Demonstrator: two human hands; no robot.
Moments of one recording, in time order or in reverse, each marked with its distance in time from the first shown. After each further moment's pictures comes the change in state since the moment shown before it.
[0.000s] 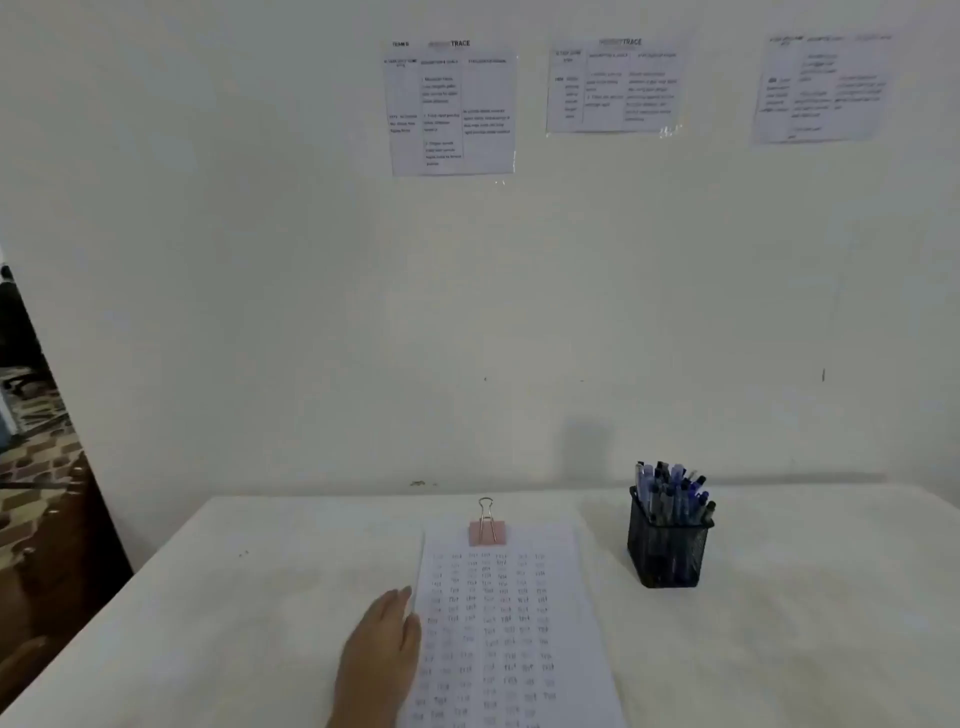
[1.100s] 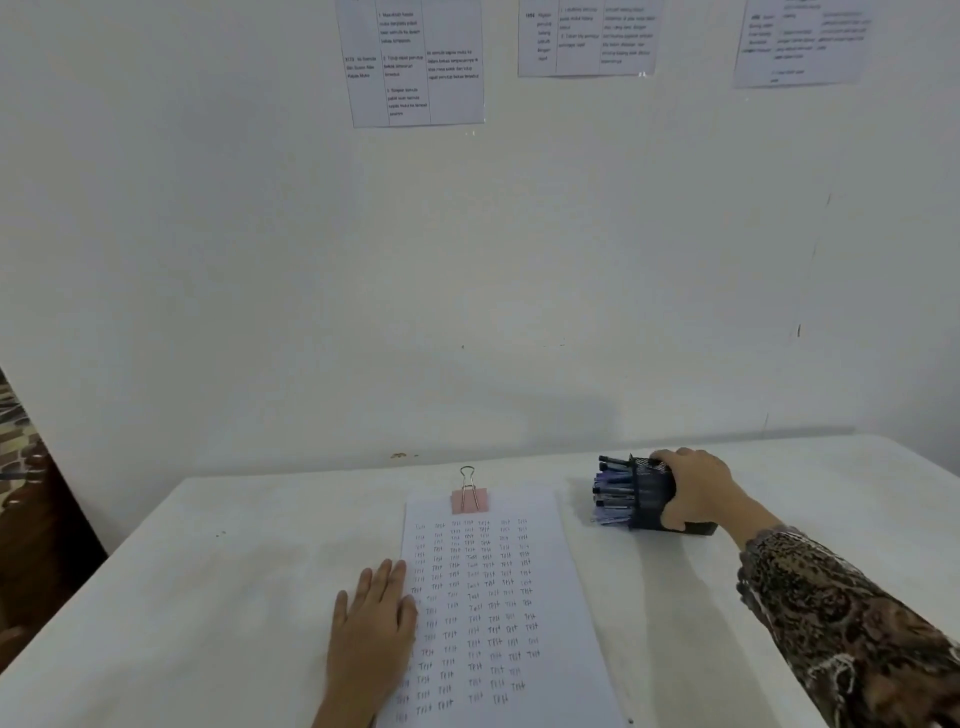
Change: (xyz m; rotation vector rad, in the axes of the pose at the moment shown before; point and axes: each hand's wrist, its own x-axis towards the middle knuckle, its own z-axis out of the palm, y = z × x) left_hand 0.002 -0.005 0.020 0.343 -0.112 0.014; right_hand 0.191 -0.157 0.021 -1.097 -0.572 -0.152
